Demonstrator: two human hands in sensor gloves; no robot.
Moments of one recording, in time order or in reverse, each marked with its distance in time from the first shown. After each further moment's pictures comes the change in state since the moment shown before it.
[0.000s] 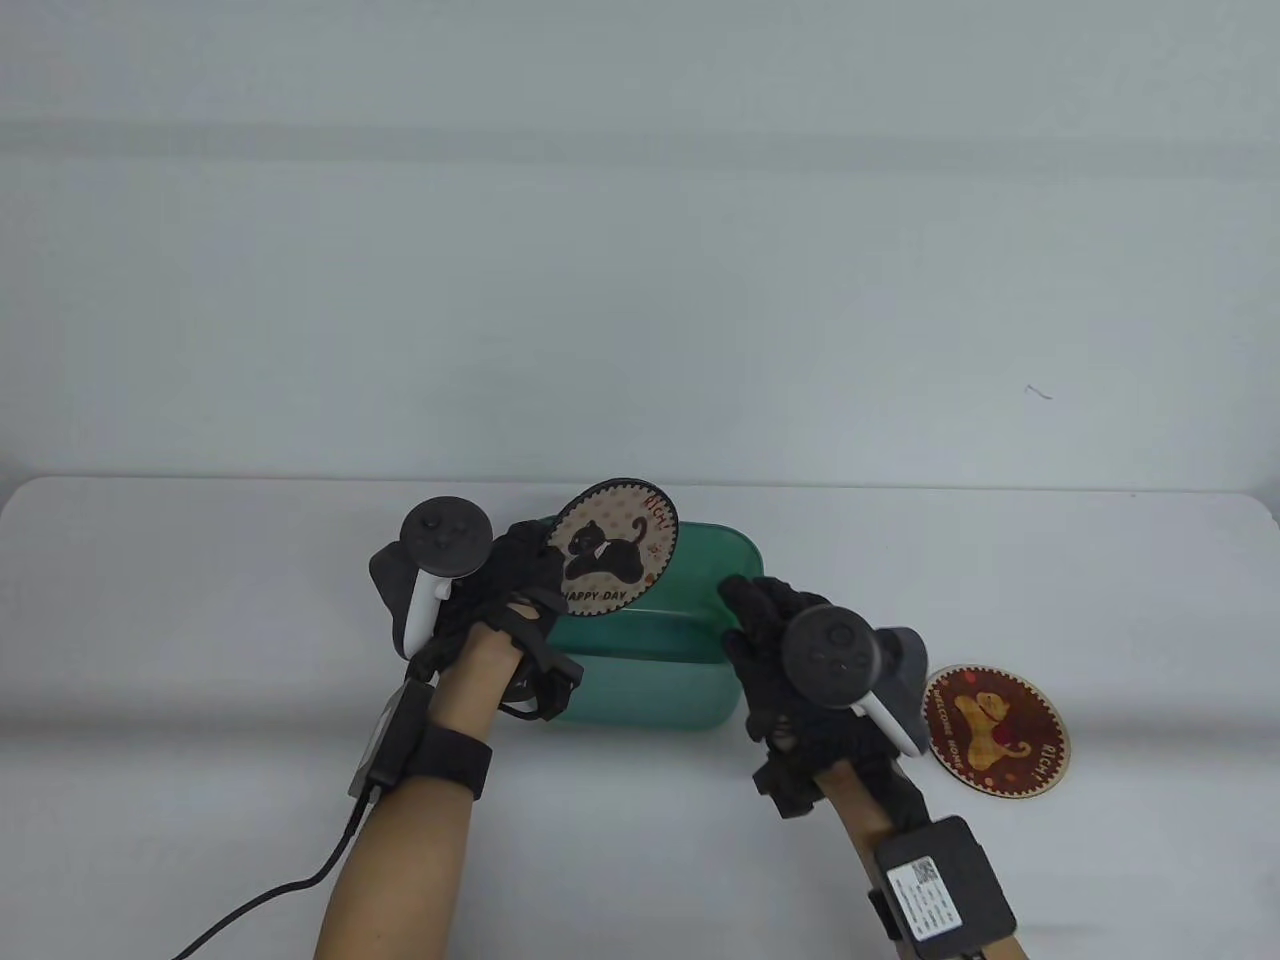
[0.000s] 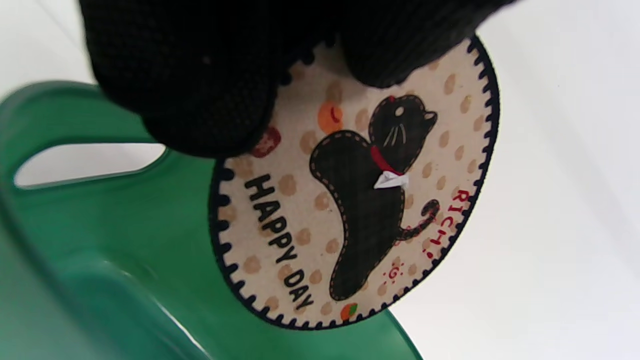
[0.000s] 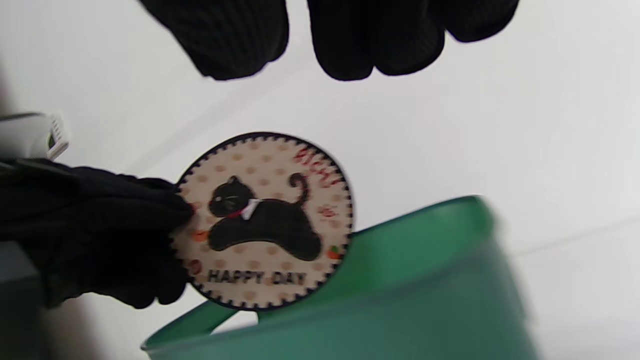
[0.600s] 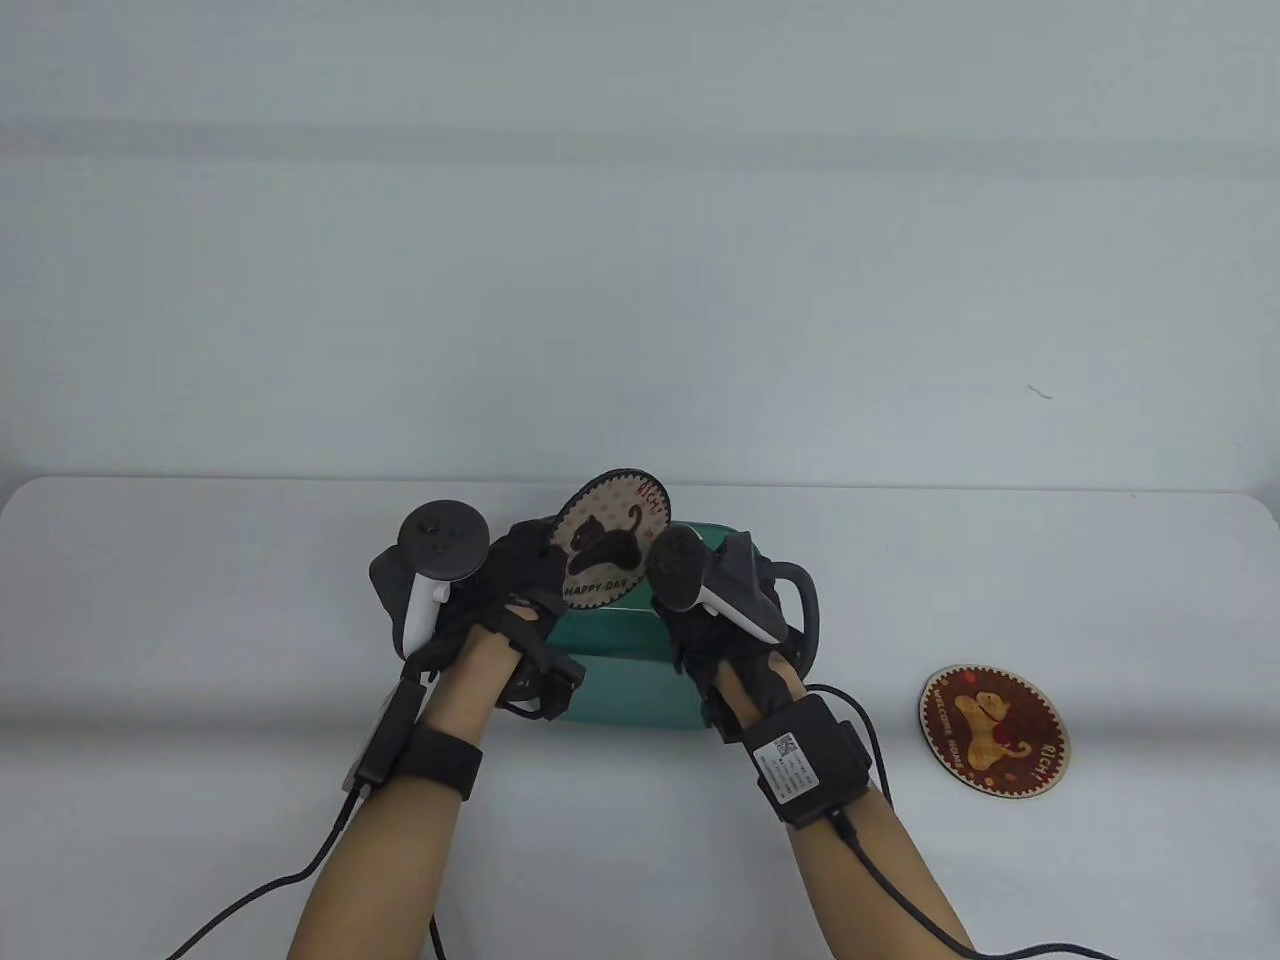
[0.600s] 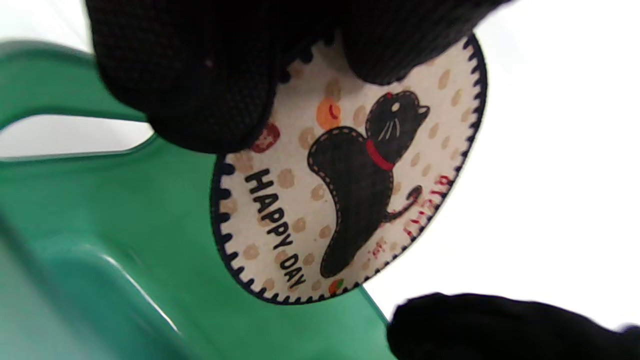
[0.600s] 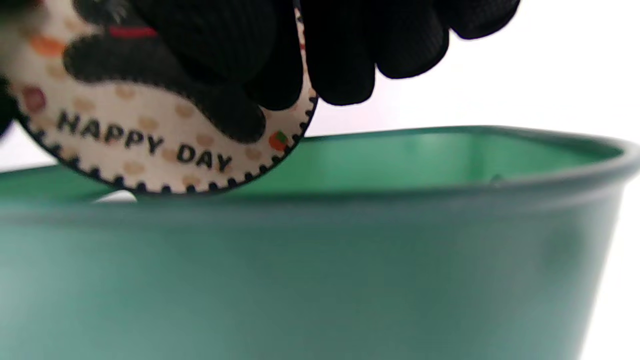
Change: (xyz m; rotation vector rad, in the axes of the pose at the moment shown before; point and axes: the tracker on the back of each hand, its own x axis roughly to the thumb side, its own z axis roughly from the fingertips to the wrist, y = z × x) left_hand -0.010 -0.006 -0.006 -0.019 -0.010 0.066; right_hand 0.008 0.060 -0.070 0.200 0.133 0.315
